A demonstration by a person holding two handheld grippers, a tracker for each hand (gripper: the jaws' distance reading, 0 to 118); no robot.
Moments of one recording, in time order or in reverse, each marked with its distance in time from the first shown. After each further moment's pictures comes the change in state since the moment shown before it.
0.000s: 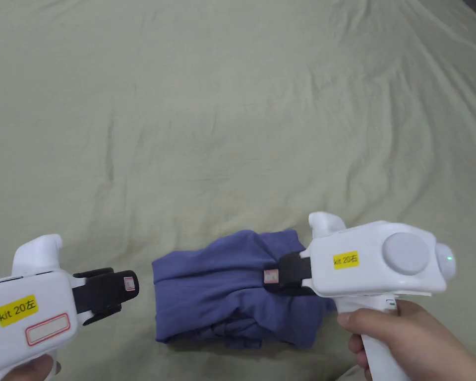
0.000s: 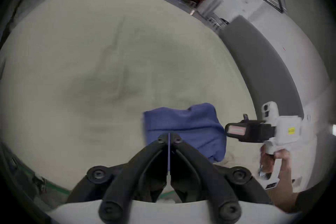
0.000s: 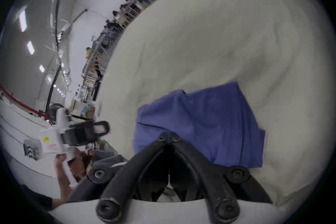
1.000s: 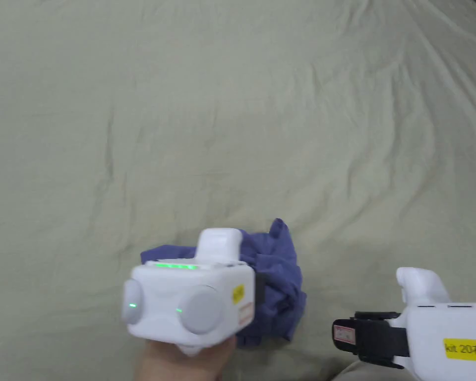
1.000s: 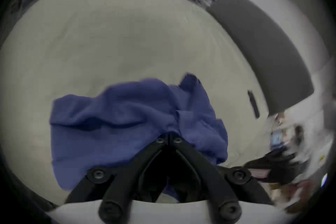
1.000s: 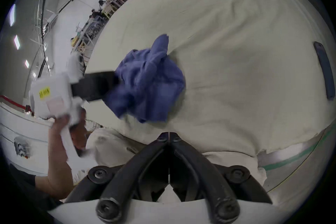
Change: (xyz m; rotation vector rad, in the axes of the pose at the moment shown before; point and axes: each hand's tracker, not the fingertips) left arm 0.154 -0.055 -0.140 -0.108 0.076 -0.374; right arm 0.028 -0.085 0.098 0.091 -0.028 -0.039
